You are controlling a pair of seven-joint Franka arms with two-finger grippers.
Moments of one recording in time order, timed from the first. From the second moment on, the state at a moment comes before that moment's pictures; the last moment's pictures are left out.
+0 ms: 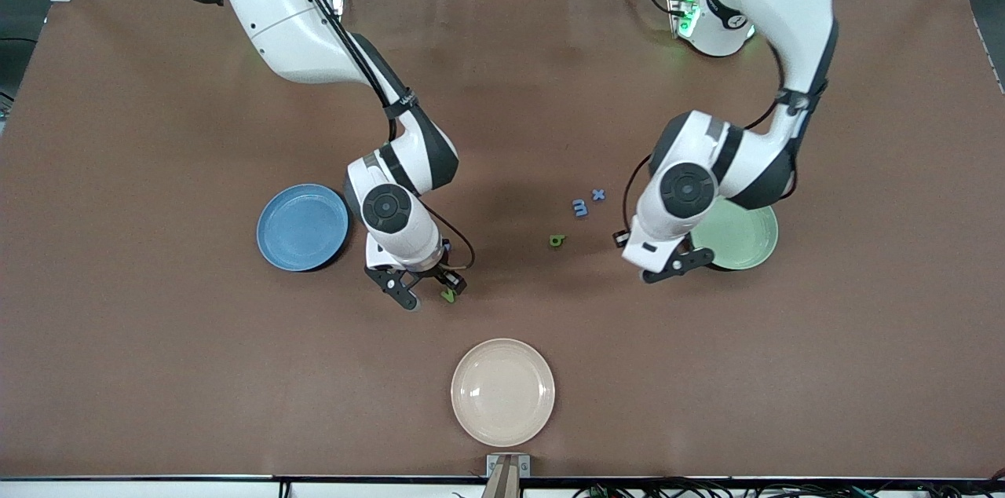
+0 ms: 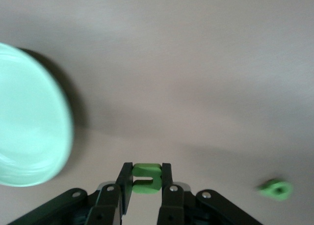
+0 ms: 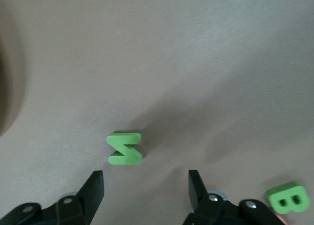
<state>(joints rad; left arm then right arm) -0.38 0.46 -0.04 -1.82 0.04 2.11 -0.72 0.58 0.83 -0.03 -1.43 0.10 2.35 1.20</state>
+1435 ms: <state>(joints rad) -0.13 0.29 -0.04 -2.39 0.07 2.59 -0.11 0.58 0.95 -0.04 -1.28 0.03 2.32 1.19</state>
